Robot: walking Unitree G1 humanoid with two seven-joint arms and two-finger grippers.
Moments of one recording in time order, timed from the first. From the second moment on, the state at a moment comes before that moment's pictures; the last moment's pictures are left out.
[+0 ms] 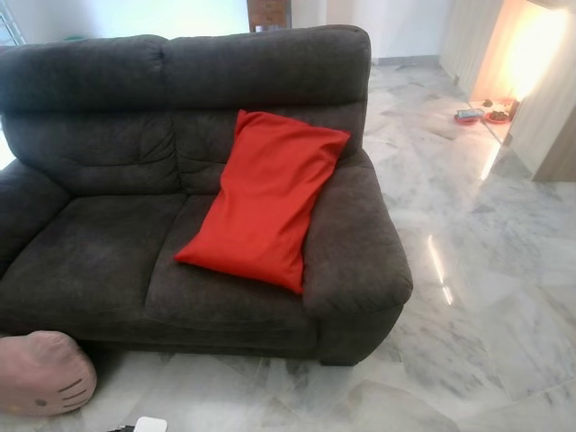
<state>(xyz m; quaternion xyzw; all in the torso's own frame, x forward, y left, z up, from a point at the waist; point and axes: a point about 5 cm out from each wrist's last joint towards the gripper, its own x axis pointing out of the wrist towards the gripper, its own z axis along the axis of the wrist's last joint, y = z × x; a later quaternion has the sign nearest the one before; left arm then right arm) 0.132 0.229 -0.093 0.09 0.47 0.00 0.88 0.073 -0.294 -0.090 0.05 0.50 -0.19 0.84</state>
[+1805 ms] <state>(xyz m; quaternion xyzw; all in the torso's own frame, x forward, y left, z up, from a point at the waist) 0.139 0.234 -0.088 0.07 0.45 0.00 0.89 0.073 -0.295 -0.088 0.05 0.49 -0.18 0.85</state>
